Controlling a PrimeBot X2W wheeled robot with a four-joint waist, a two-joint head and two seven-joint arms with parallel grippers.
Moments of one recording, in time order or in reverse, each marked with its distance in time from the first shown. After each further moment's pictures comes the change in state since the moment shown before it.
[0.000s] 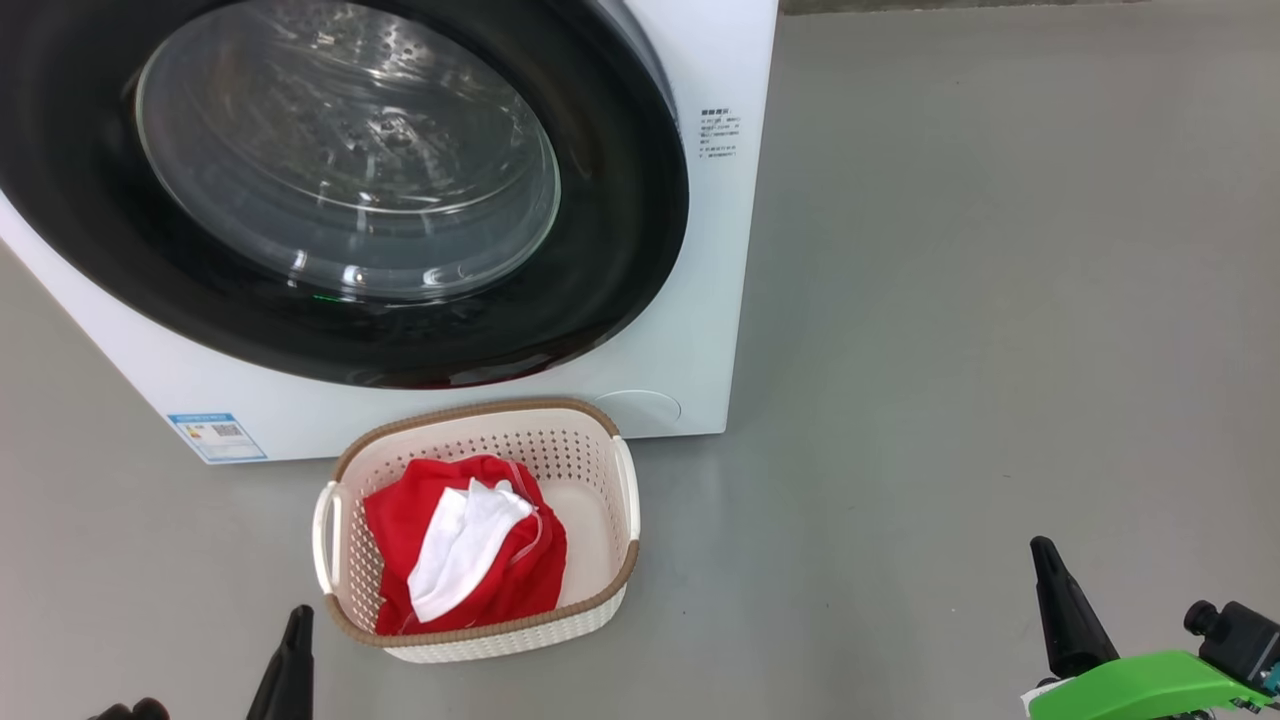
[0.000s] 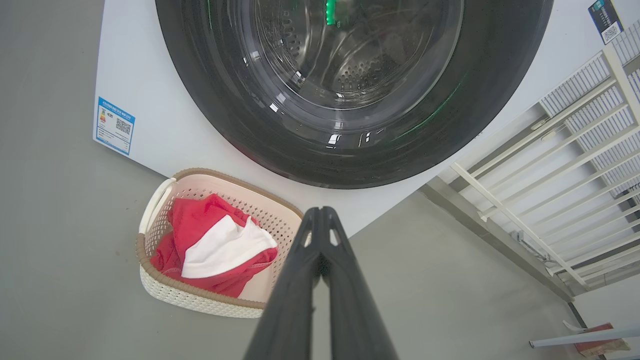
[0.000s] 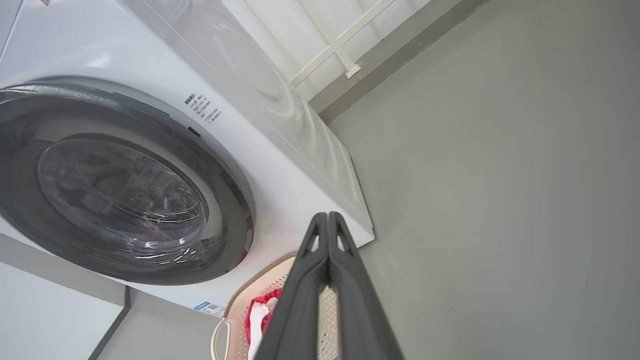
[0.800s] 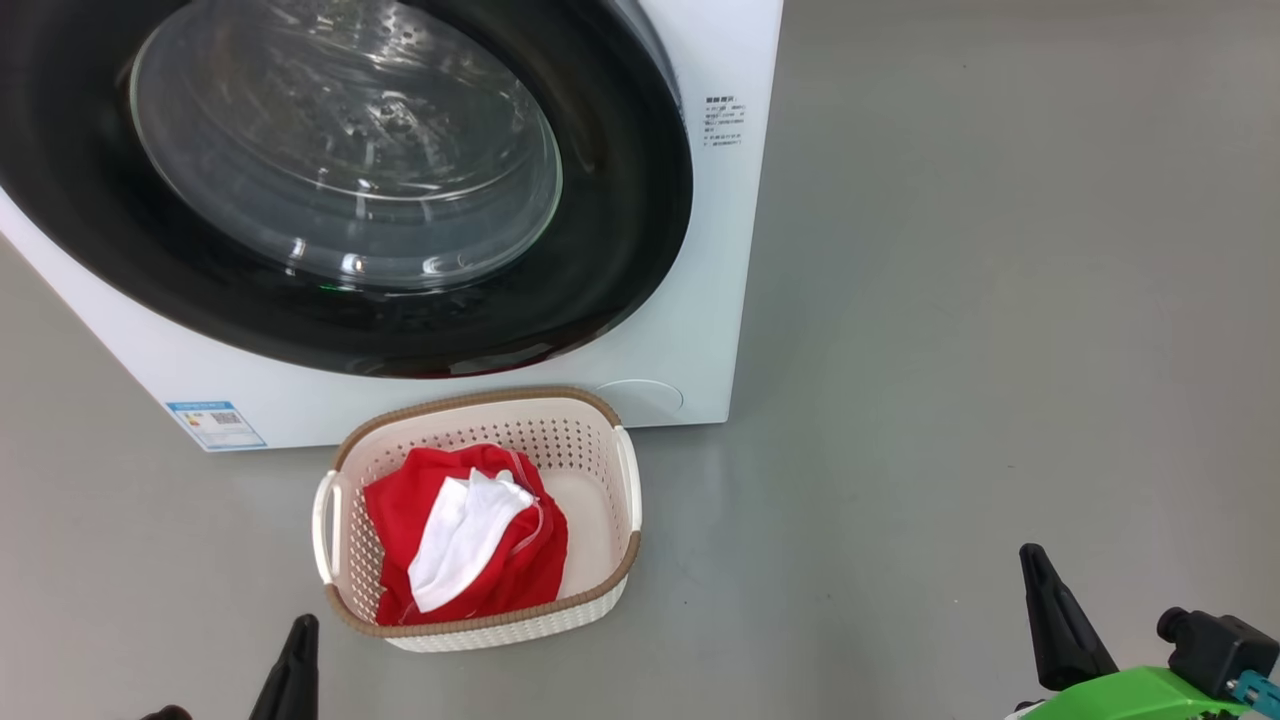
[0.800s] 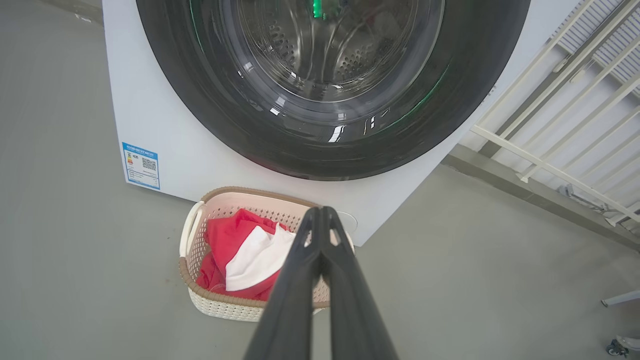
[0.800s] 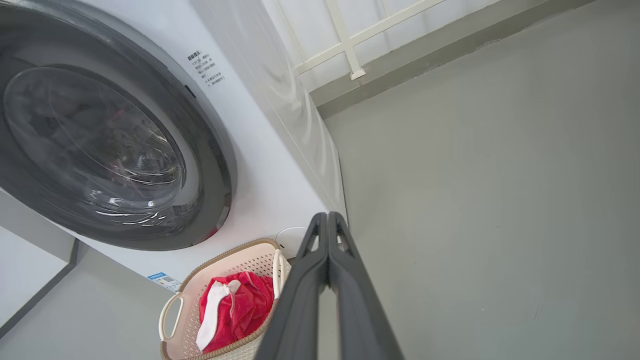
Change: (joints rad) left arm 0.025 0.009 -0.008 -0.008 0.244 0.000 -0.063; right arm 0.015 0.009 0.003 0.005 -0.247 0.000 -0.062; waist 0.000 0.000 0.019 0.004
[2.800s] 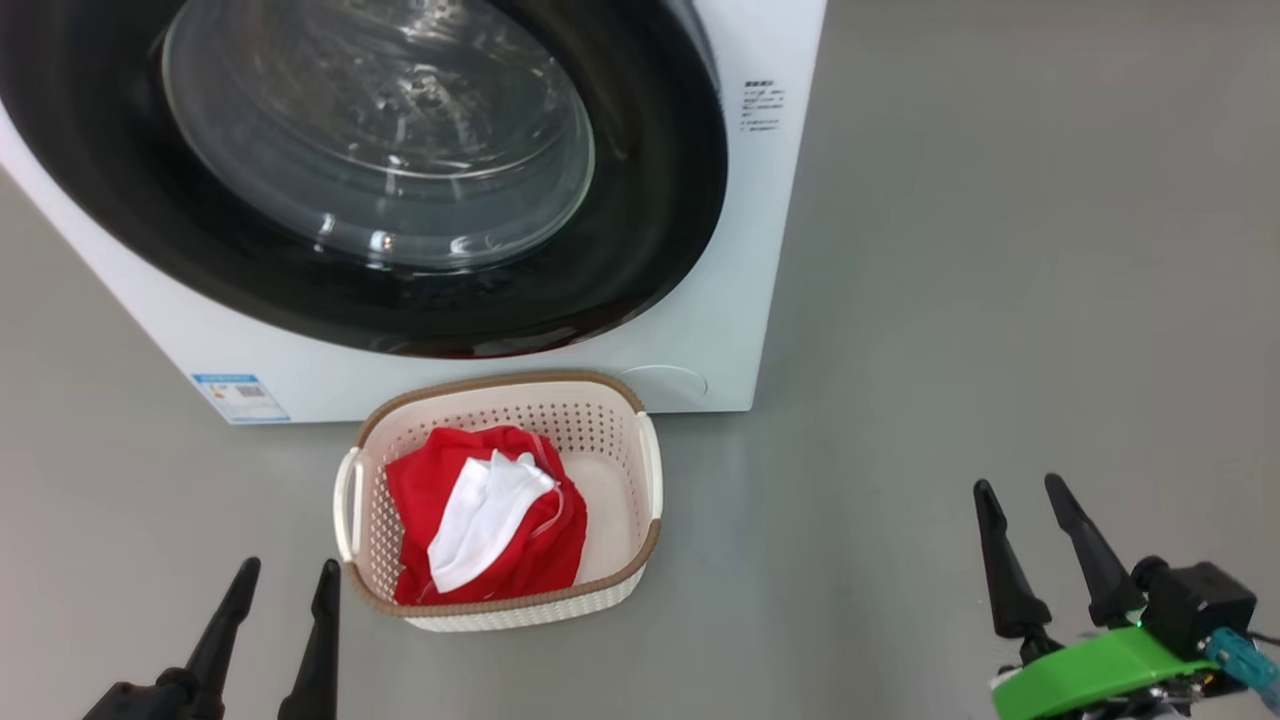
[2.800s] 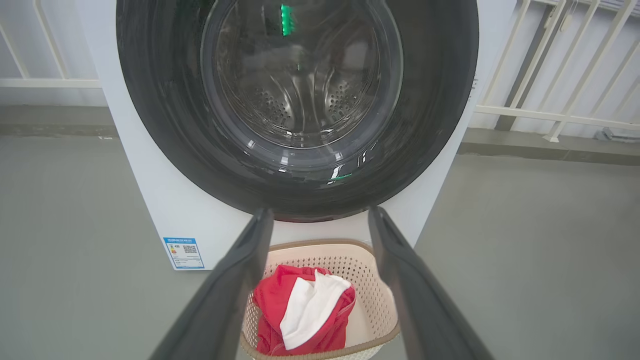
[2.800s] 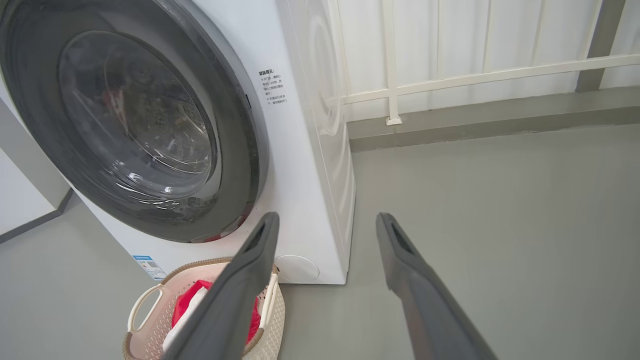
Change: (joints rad) left arm -0.036 0.057 -0.004 -0.074 0.261 -0.002 -0.067; right arm -0.067 -0.022 0.029 -0.064 -0.222 0.000 -0.057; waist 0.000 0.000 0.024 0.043
